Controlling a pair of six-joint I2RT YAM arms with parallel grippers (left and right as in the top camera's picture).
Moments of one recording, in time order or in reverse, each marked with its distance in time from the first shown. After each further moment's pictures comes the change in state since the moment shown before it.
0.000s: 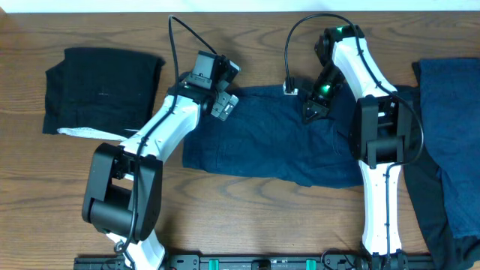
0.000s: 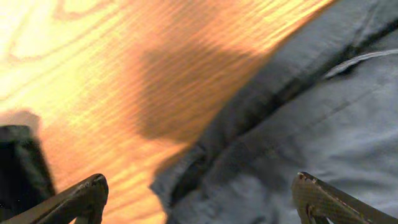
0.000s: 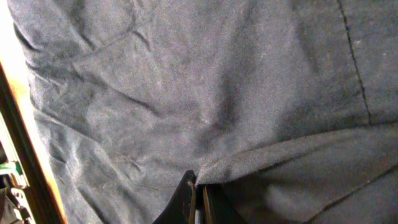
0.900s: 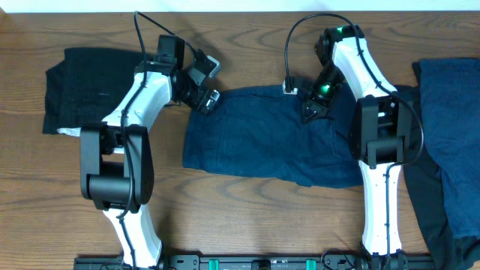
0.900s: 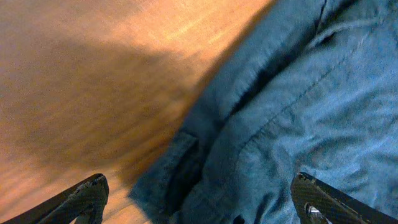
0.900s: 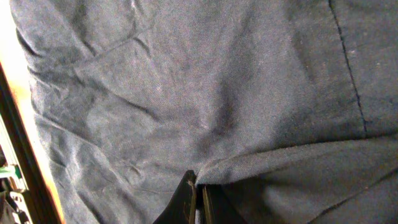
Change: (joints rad) left arm 0.216 0.171 0.199 -0.254 0.480 0.147; right arm 0.000 0.000 0.000 0.007 -0.014 0.000
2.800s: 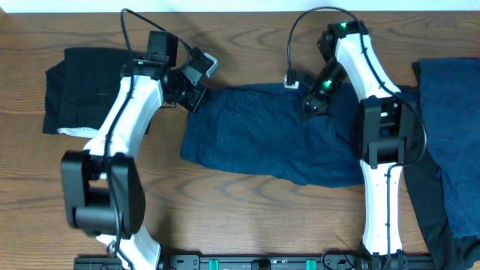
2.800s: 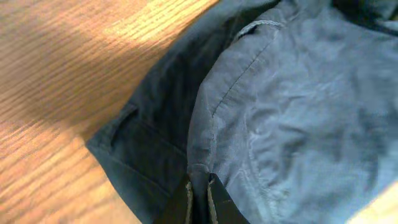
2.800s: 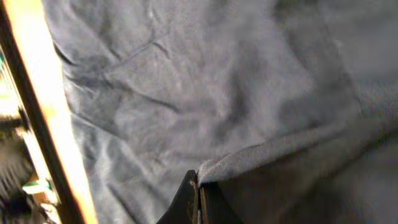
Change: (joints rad) left arm 0.001 -0.204 -0.013 -0.174 0.069 -0.025; right arm -0.021 -0.010 0.068 -0.063 -0.060 0.112
